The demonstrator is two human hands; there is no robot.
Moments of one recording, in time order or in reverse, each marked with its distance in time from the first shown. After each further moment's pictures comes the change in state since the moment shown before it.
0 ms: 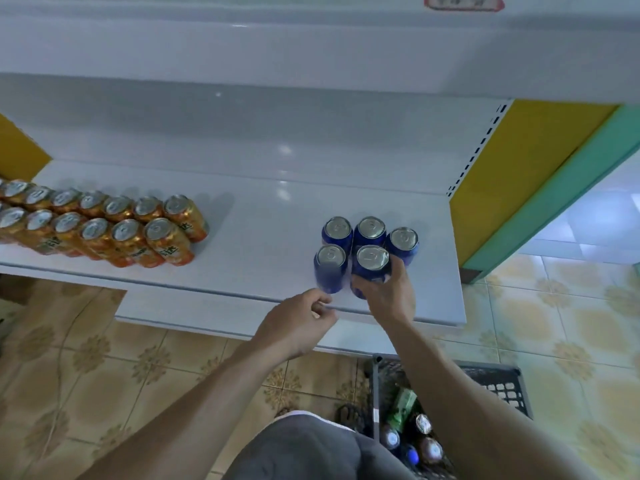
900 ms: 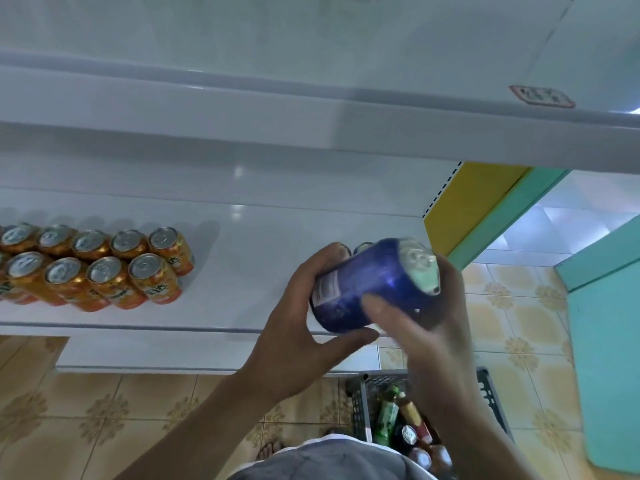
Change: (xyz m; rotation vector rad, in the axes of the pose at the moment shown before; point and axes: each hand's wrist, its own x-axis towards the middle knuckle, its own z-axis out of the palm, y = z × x) left_hand -0.031 -0.014 -0.075 -0.552 0.214 0.794; right_hand -0.149 -0.148 -0.031 0.534 0.044 -0.316
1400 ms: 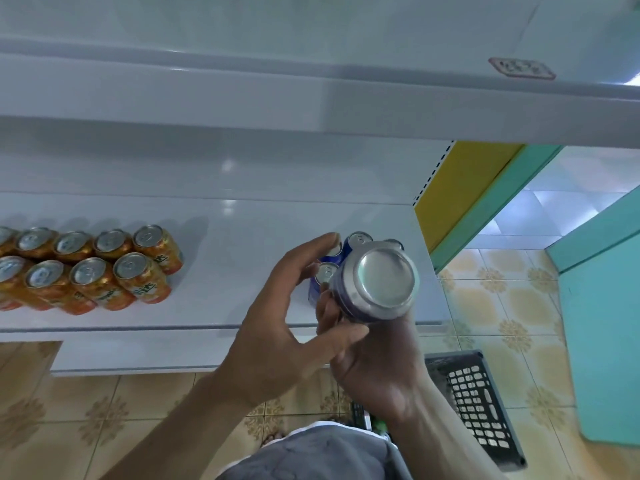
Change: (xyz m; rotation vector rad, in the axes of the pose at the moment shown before) left_hand -0.002 0.023 -0.009 -0.011 -0.047 0.040; right_hand 0.007 0.039 0.010 1.217 -0.204 0.981
